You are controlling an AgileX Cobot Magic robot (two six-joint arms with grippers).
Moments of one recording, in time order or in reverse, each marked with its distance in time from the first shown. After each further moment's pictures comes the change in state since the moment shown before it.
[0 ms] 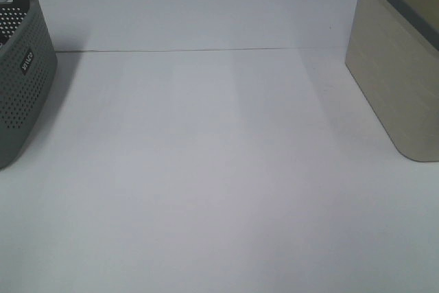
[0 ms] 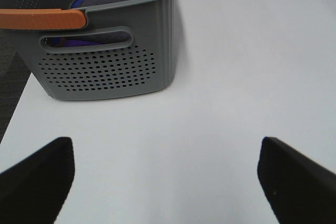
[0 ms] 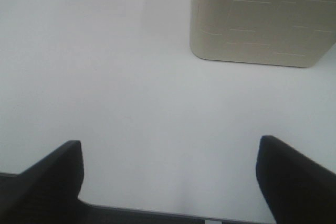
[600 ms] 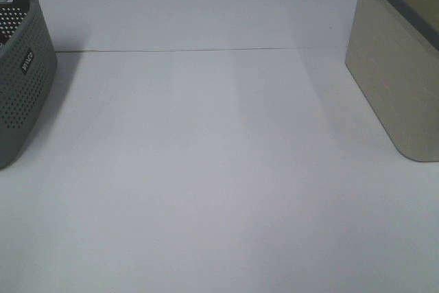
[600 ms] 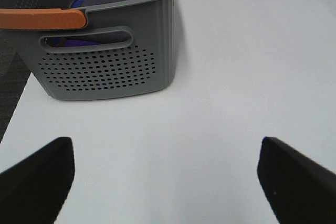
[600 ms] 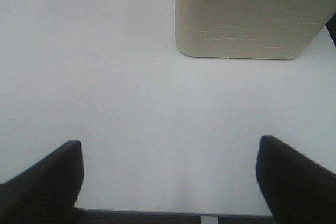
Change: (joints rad) left arm 0.000 0.000 0.000 0.000 0.000 0.000; right arm -0.067 0.000 0.000 0.001 0.000 -0.001
